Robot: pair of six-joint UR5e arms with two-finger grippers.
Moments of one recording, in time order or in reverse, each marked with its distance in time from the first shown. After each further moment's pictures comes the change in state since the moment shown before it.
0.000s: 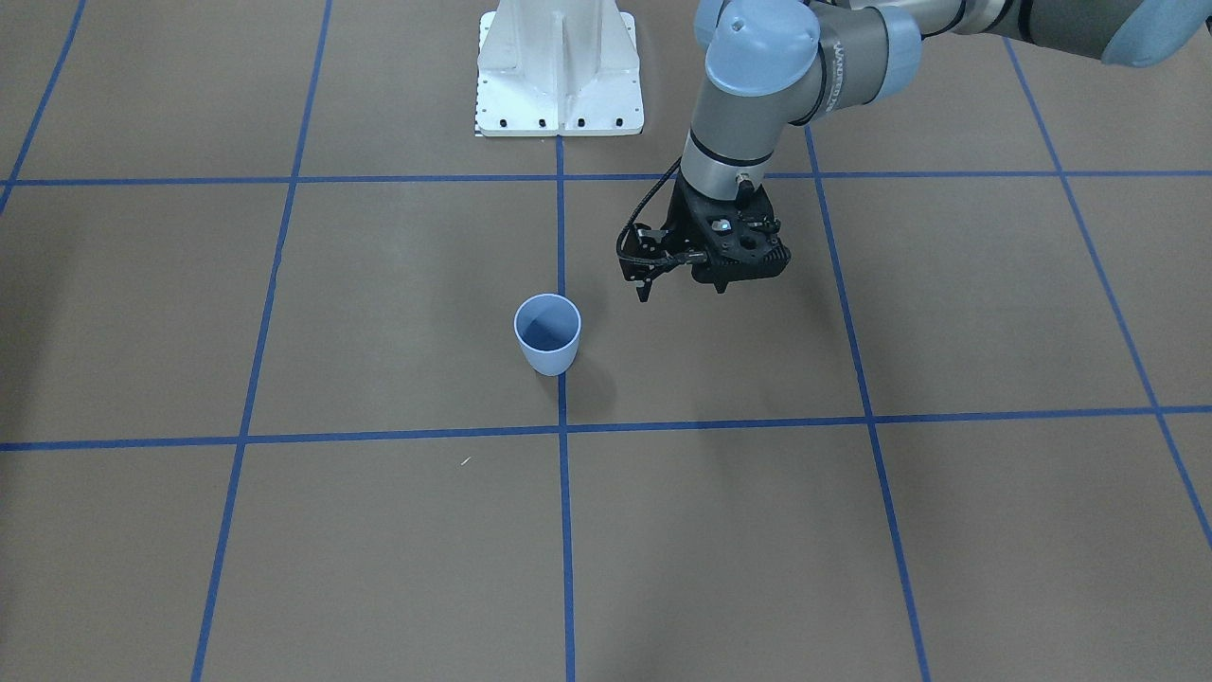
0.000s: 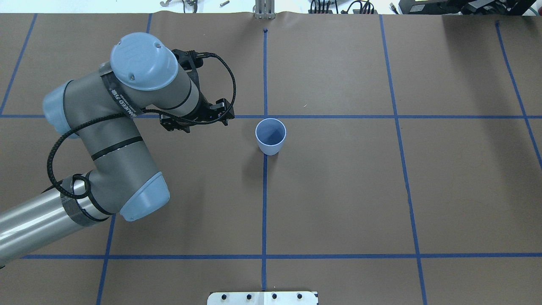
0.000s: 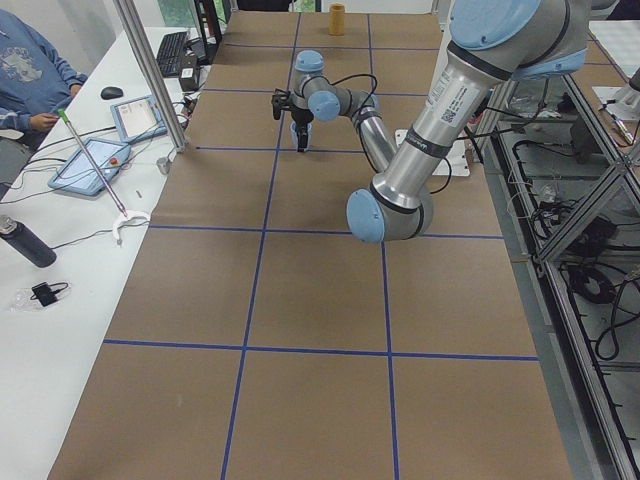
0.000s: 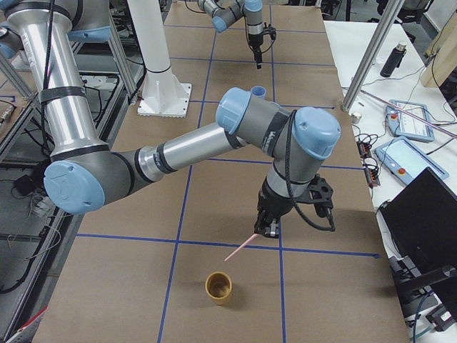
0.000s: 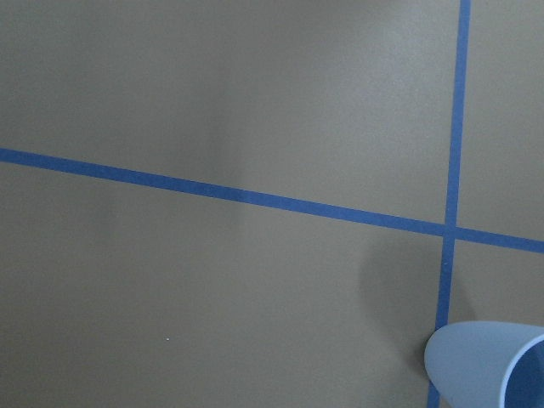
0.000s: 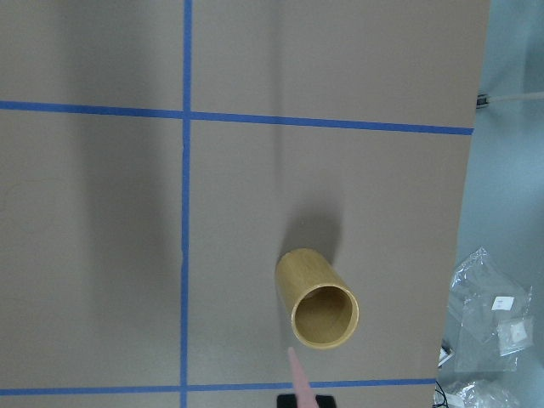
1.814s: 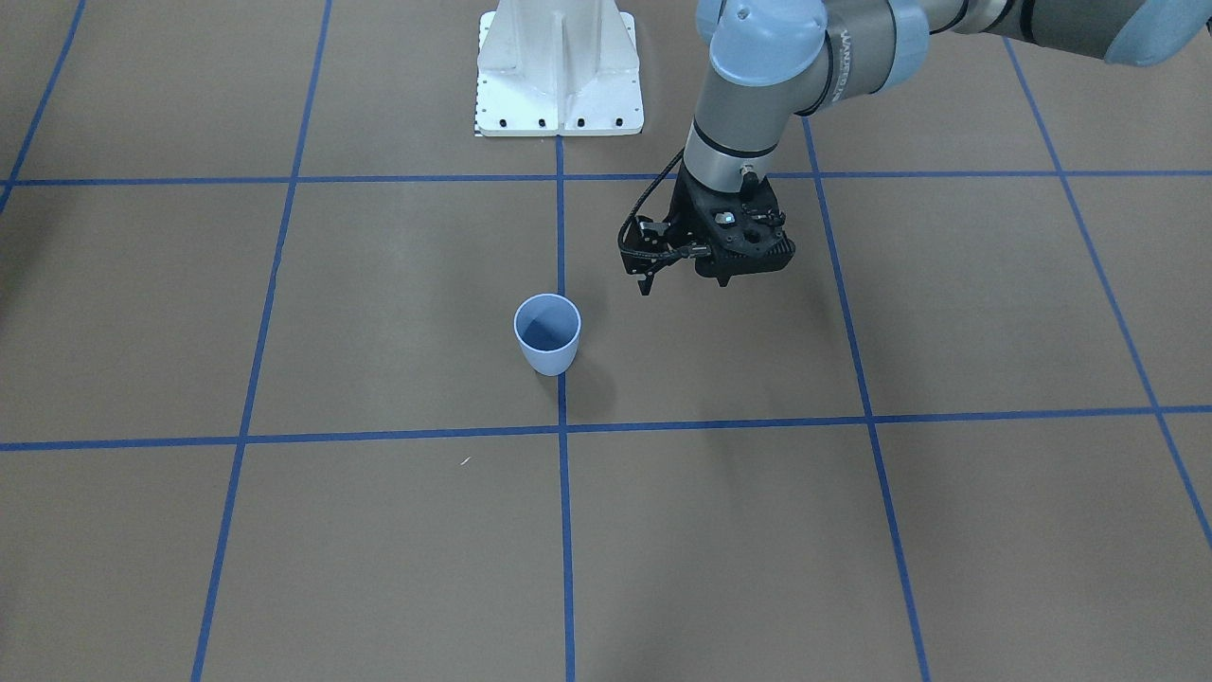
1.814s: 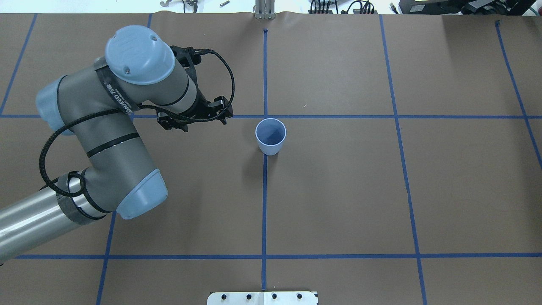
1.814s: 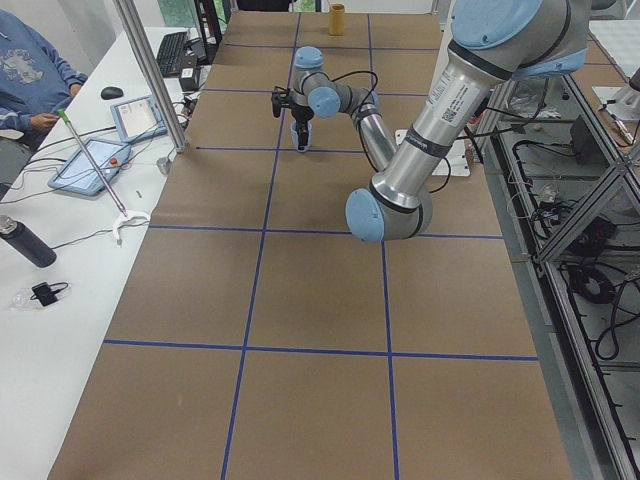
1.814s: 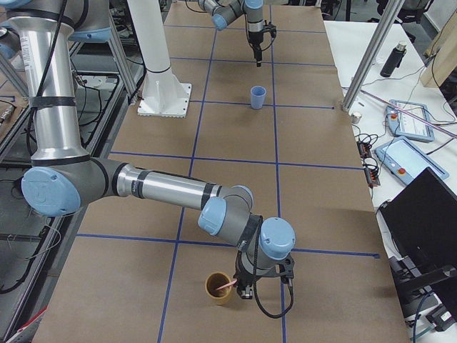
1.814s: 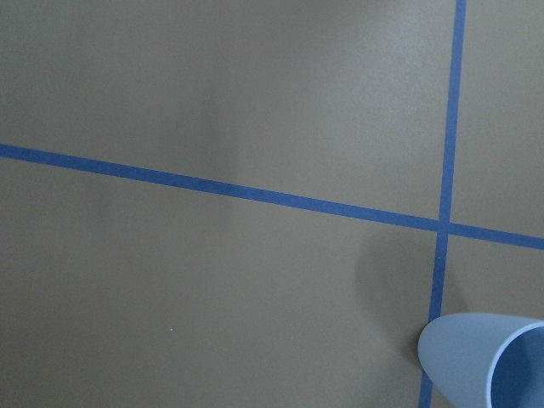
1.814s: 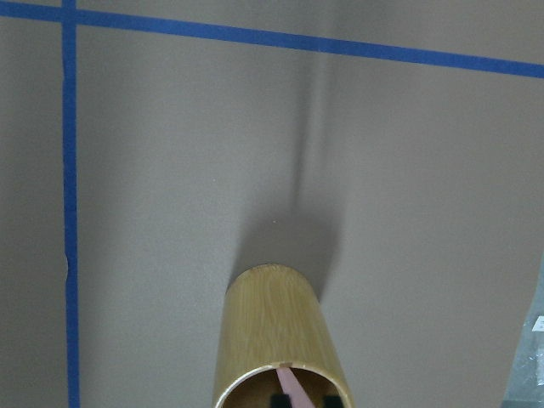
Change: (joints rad) left arm -0.010 -0.011 -0.012 0.032 -0.022 0.003; right arm -0.123 -0.270 -0.292 0.568 0.077 0.048
